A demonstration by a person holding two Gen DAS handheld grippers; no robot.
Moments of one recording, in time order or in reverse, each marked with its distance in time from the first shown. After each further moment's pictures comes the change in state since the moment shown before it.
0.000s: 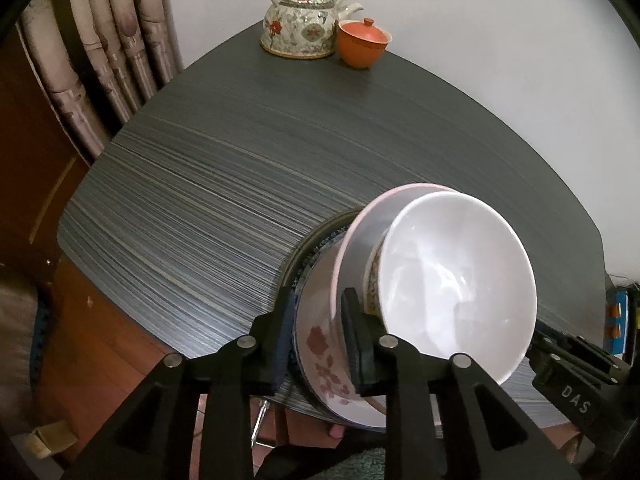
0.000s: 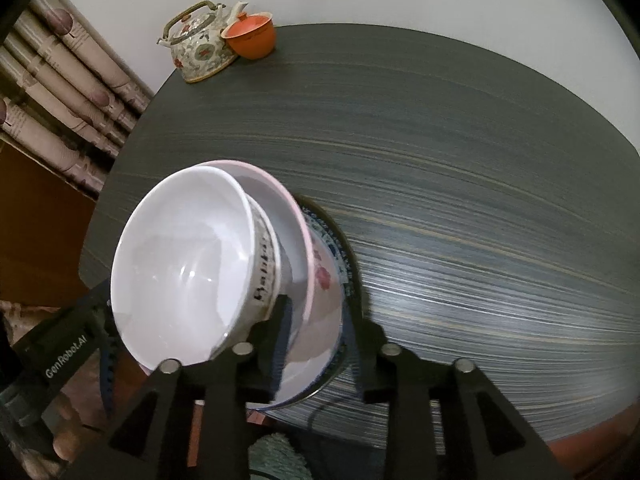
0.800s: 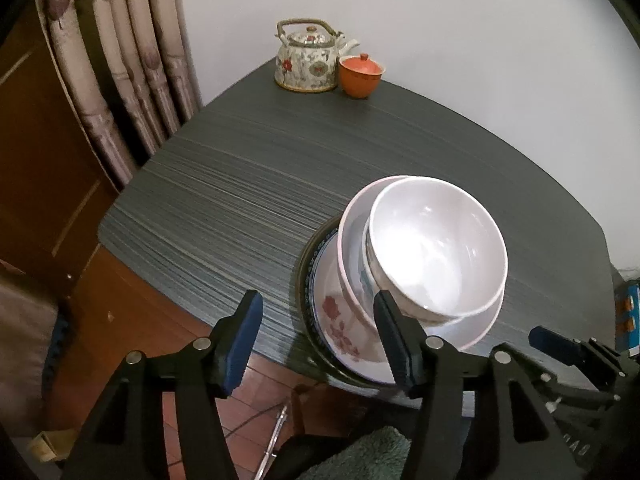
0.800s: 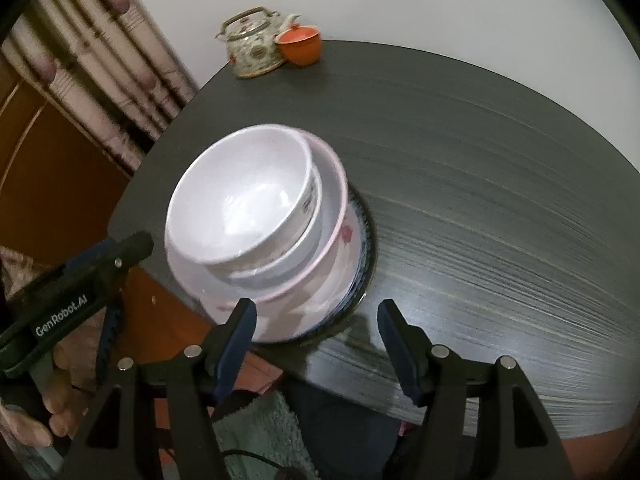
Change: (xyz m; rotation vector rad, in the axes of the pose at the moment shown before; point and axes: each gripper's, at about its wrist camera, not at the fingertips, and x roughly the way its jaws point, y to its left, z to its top) left arm -0.054 -0.007 -0.047 0.037 -0.142 0.066; right arm -0.032 0.008 -0.056 -0.163 -0.066 0.072
